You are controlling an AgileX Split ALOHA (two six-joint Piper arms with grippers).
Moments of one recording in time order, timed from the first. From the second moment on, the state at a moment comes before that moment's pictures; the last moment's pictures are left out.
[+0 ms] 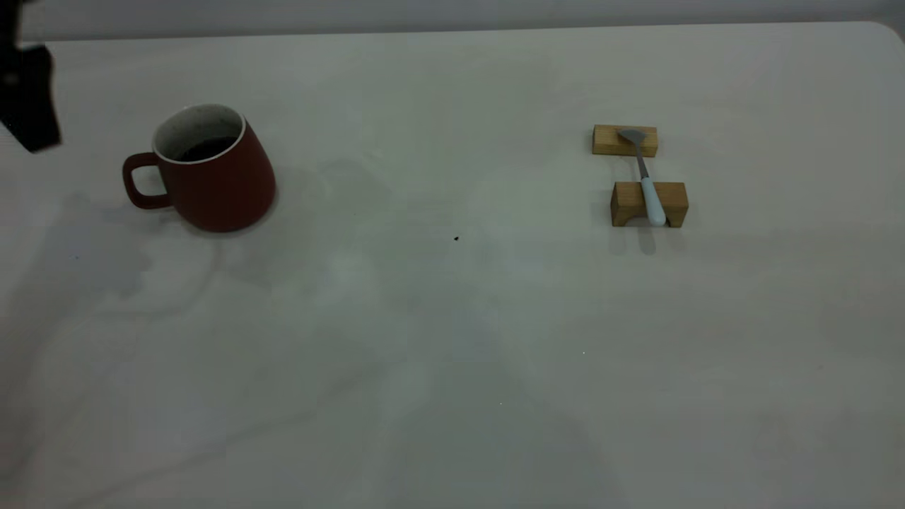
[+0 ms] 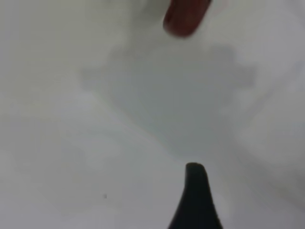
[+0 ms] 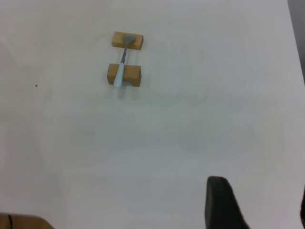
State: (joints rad) left arm -0.01 2.06 -1.35 0.09 0.81 0.81; right arm 0.06 0.02 -0.47 0.04 1.14 -0.04
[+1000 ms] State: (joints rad) left arm -0.05 2.32 -1.44 0.11 0.50 1.07; right arm 0.06 0.02 -0.47 0.04 1.14 -0.04
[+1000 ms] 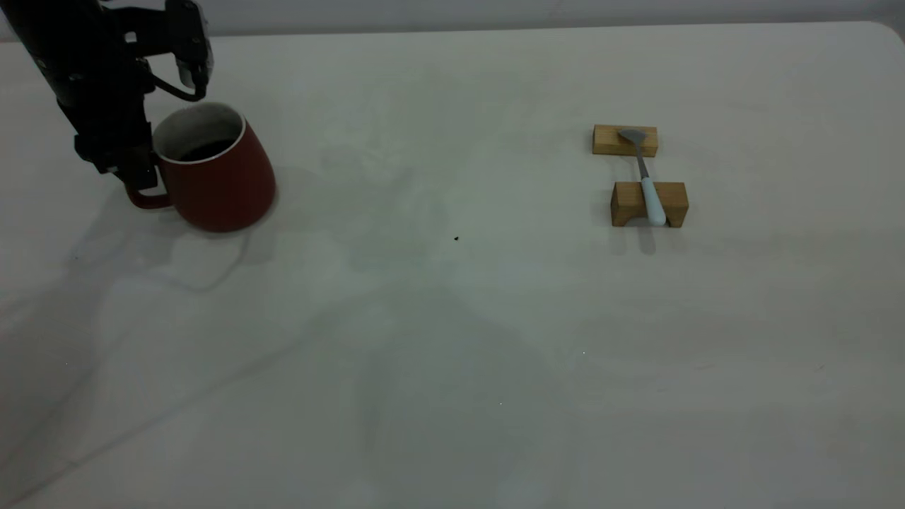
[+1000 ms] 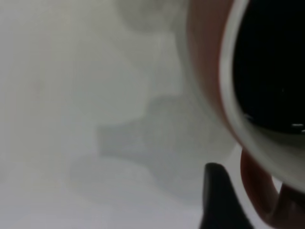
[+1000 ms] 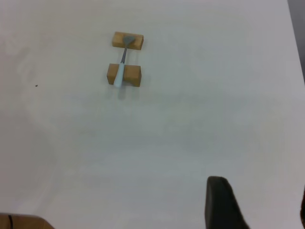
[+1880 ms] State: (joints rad) left arm -0.28 2.33 -1.52 0.13 0.58 1.06; right arm 0.06 0.02 -0.47 0.04 1.14 -0.04
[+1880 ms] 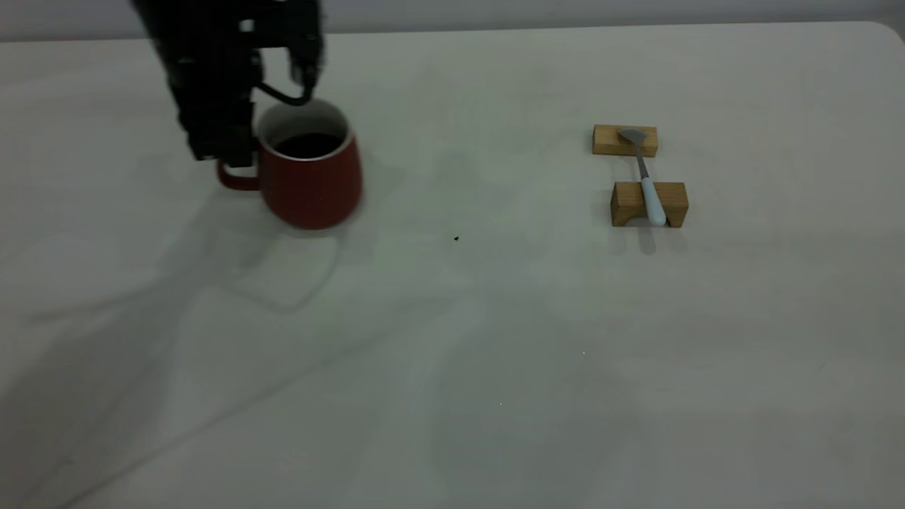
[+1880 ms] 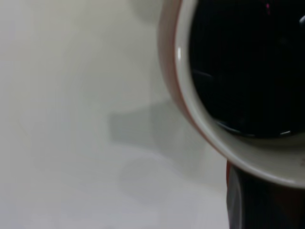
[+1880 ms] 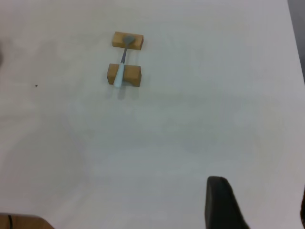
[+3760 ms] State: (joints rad) left arm -0.44 1.99 -1.70 0.12 1.13 0.45; right arm 0.06 0.02 -0.47 0.04 1.14 -0.04
